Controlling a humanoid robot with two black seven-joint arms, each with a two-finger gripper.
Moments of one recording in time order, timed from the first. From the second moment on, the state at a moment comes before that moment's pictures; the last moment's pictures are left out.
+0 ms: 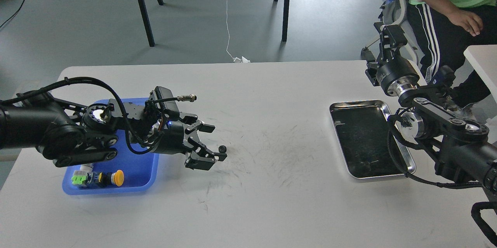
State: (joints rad) left arm -1.31 0.40 0.67 -1.12 1.44 0.25 -0.49; right arm 0.81 -0.35 0.44 0.64 -0.28 -0.01 0.49
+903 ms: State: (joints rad) left arm -1.28 0.31 0.82 -0.99 1.44 0.49 -0.49; right arm 0.81 -0.34 0.44 0.64 -0.28 -0.01 0.49
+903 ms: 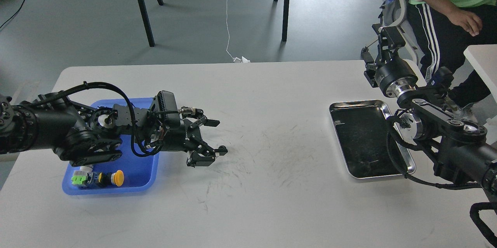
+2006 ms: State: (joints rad) left arm -1.25 0.23 0.86 -0.95 1.40 0.49 -0.49; right arm 0.80 -0.35 0.44 0.64 -0.28 -0.01 0.49
